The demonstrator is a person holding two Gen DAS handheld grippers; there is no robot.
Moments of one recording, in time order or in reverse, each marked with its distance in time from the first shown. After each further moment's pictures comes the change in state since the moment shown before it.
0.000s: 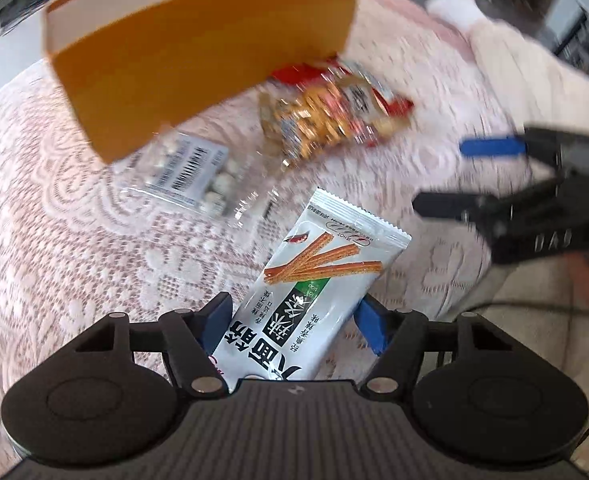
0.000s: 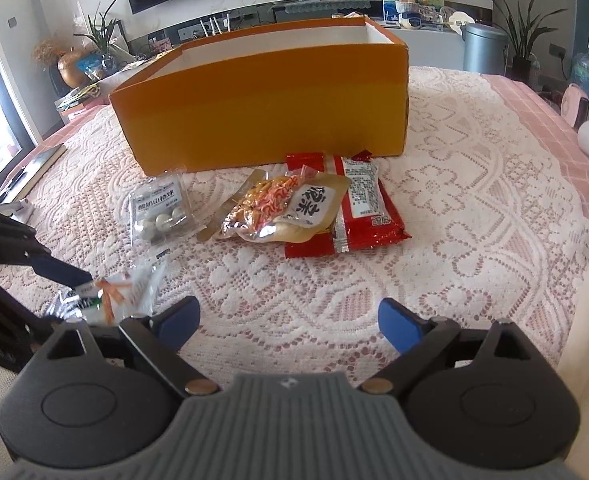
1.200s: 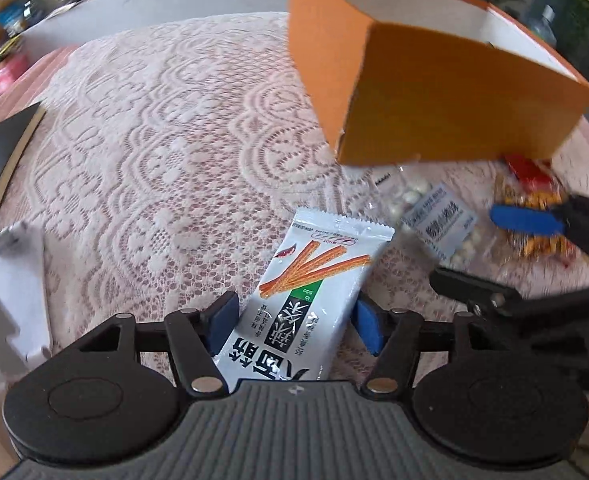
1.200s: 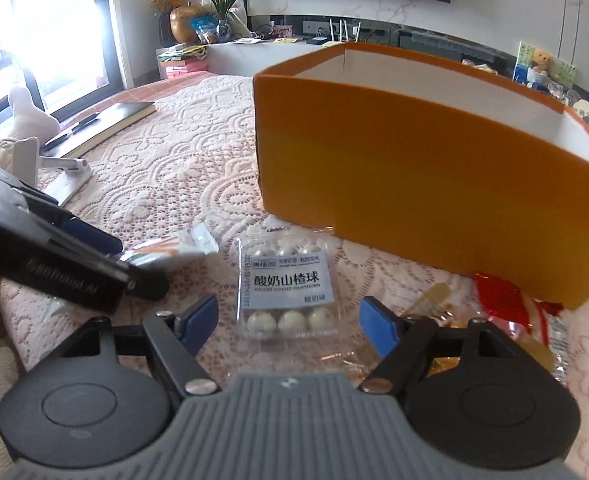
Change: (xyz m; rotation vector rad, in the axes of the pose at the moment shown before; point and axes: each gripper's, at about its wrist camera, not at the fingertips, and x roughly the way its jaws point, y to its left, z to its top) left arm -0.006 0.102 -0.018 -0.400 -0.101 0.251; right arm 0.097 0.108 0.057 -0.340 -0.021 0.178
